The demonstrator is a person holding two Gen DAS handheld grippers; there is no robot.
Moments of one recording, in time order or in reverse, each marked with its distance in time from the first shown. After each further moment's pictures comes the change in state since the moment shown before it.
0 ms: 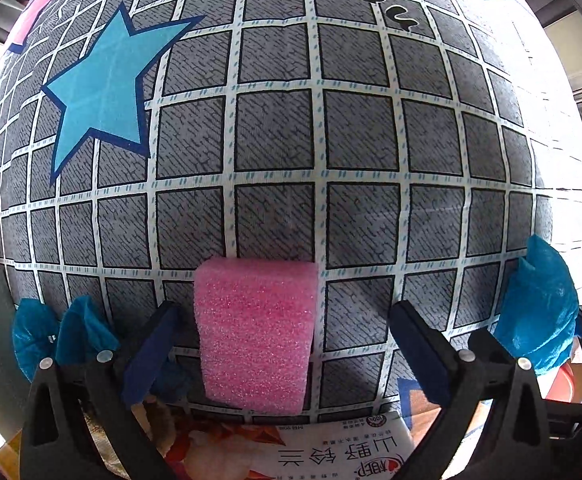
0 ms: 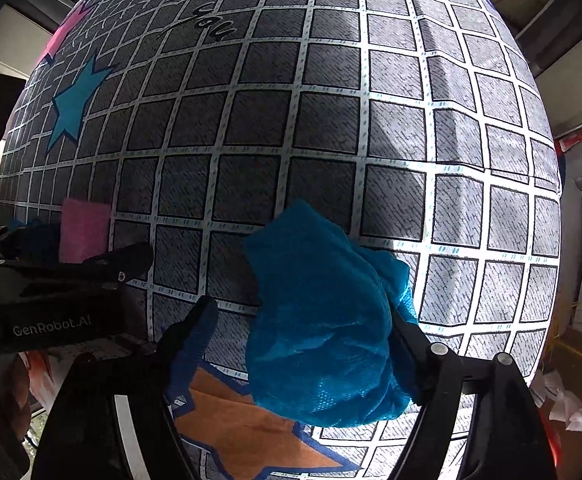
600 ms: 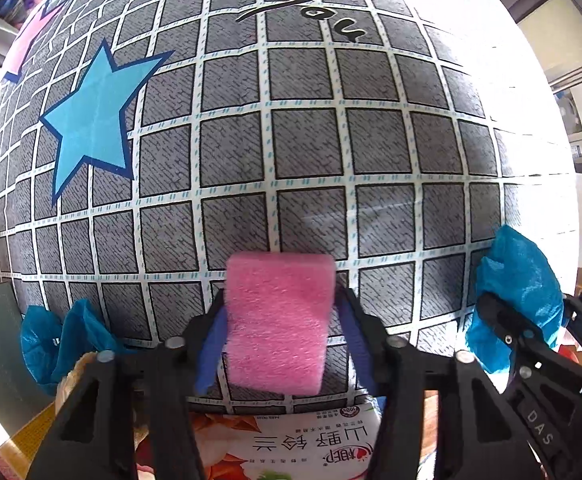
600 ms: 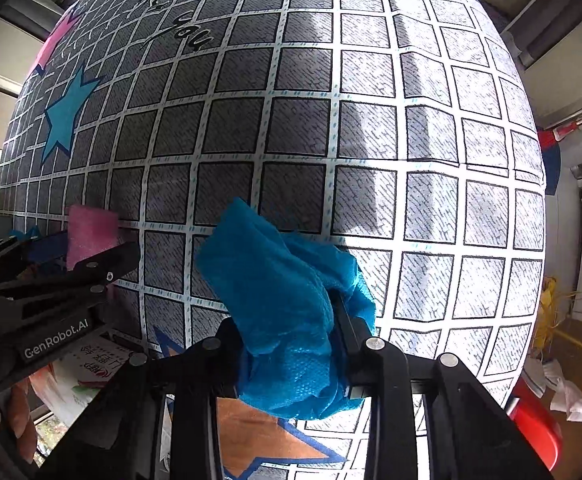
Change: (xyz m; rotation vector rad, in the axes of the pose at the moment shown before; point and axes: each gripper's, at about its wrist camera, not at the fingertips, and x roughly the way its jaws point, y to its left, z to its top) left arm -0.022 -0.029 -0.001 0.082 -0.046 0.000; right arm -0.005 -0.029 0.004 0.017 0.017 -0.012
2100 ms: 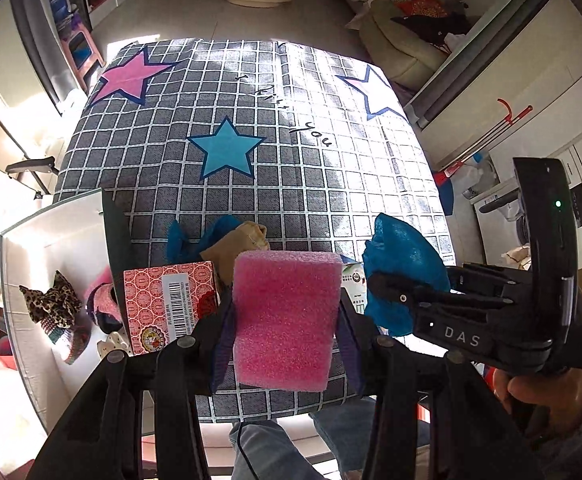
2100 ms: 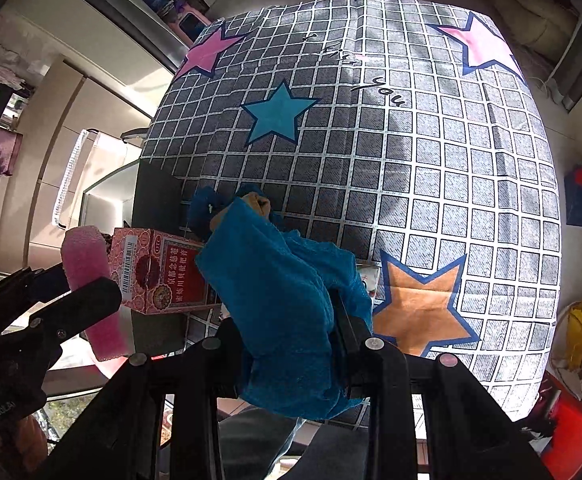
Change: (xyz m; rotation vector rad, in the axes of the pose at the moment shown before) left arm -0.216 0.119 -0.190 -0.069 -0.364 -0.214; right arm -0.146 0.142 -0.093 -0.119 -0.163 0.223
